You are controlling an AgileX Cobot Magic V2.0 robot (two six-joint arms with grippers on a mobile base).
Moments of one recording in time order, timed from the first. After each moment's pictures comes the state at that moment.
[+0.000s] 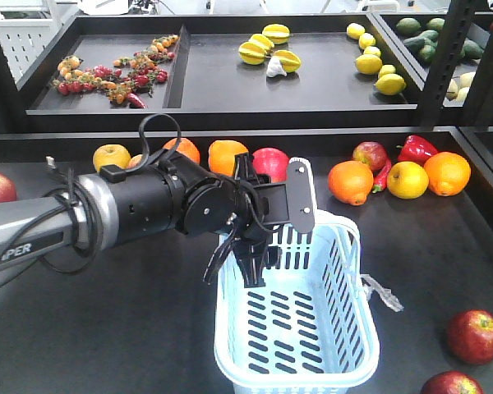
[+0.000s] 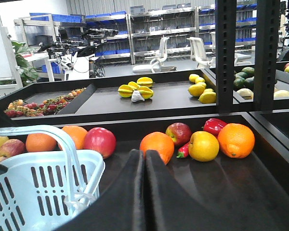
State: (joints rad) left arm -0.74 1.91 -1.44 0.05 0.47 0.81; right arm 0.06 -0.01 0.03 -0.04 0.05 0.13
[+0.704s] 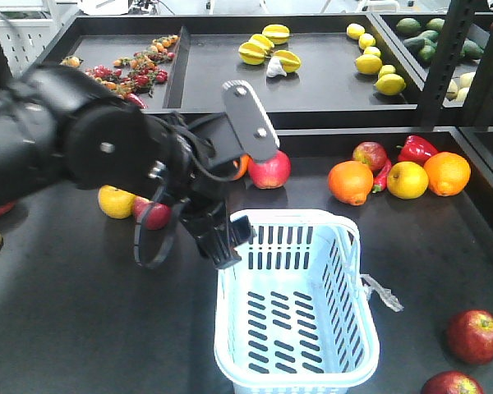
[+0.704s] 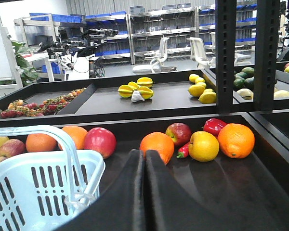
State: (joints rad) left arm -0.74 1.59 -1.44 0.04 0.82 0.46; right arm 0.06 -0.01 0.03 -0.04 0.05 0.13
